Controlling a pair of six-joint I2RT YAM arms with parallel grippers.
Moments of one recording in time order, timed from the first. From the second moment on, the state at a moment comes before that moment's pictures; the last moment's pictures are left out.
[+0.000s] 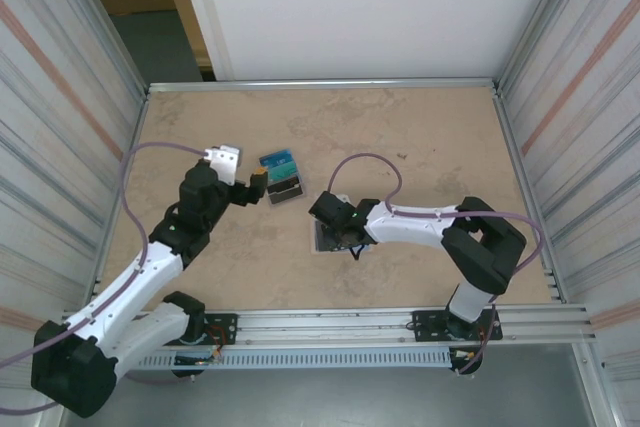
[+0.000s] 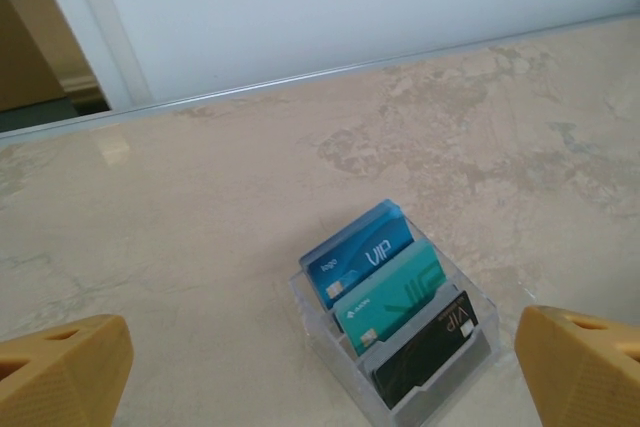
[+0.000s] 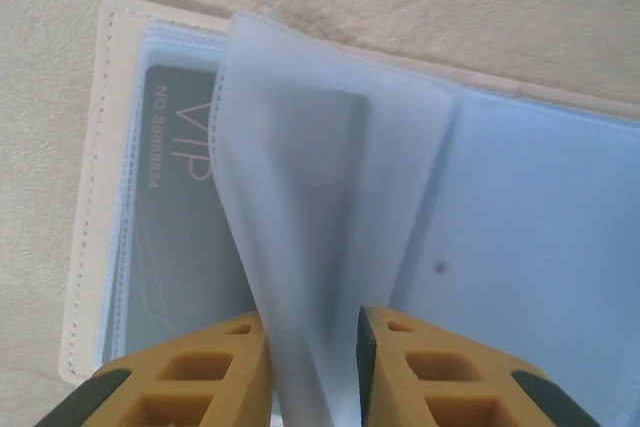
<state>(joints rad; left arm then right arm) -0.47 0.91 0.60 -0.03 -0.19 0.00 0.98 1.67 0.96 -0.52 0.19 0.73</state>
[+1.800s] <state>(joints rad) -0.96 1.45 0.61 -0.15 -0.49 -0.29 0.79 1.49 0.77 -0.29 -0.15 0.80</state>
